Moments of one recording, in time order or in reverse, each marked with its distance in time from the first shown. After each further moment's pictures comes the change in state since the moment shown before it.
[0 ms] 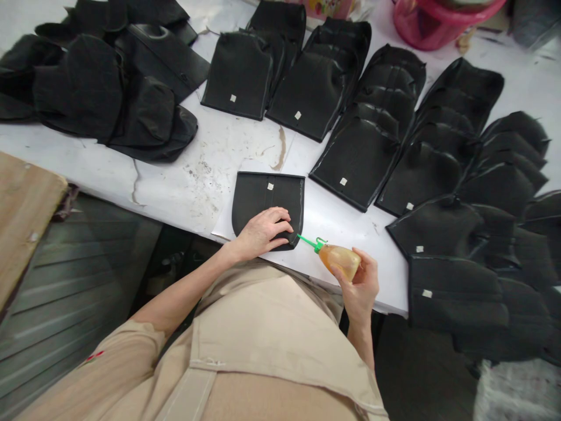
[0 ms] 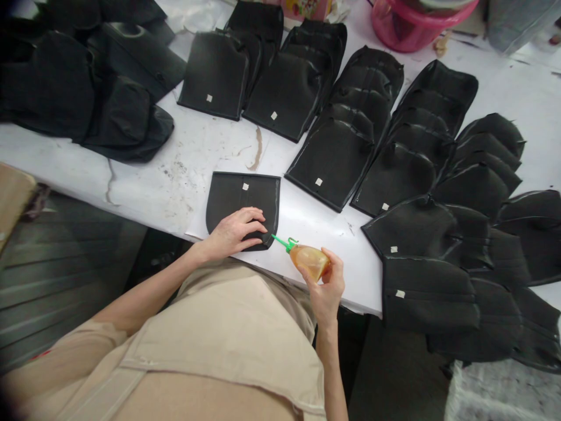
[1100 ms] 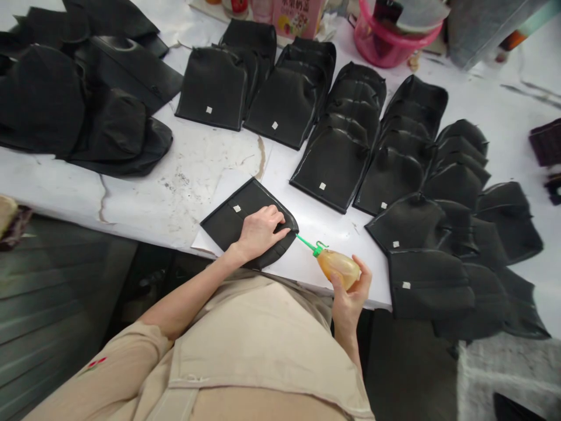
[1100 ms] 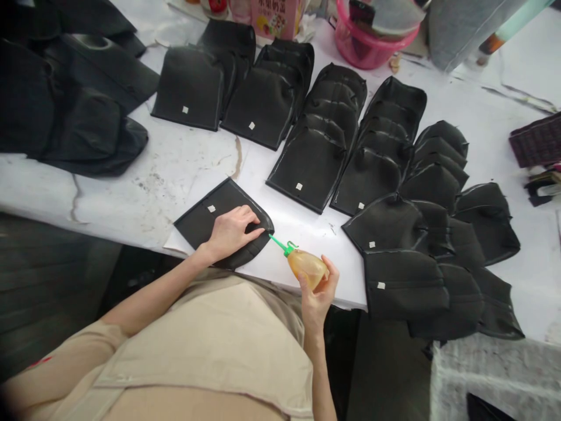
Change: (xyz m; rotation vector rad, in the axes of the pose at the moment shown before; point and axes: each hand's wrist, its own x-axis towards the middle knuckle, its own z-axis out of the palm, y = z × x) left_hand 0.048 0.017 0.013 0.171 0.084 -0.257; right_hand -0.019 -0.001 0.000 0.079 0.208 0.071
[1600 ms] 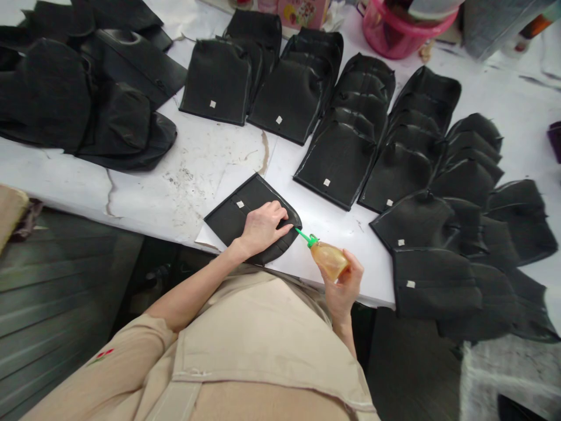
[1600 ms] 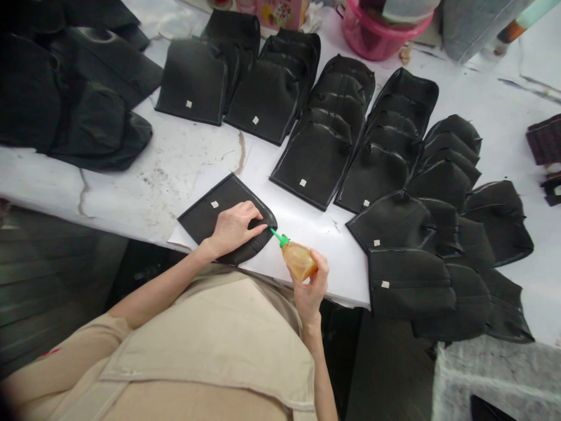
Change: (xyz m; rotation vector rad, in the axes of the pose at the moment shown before) left_hand 0.001 0.001 -0.002 0.005 -0.020 -0.009; right_hand 0.005 0.015 0.016 -0.098 -0.072 -0.339
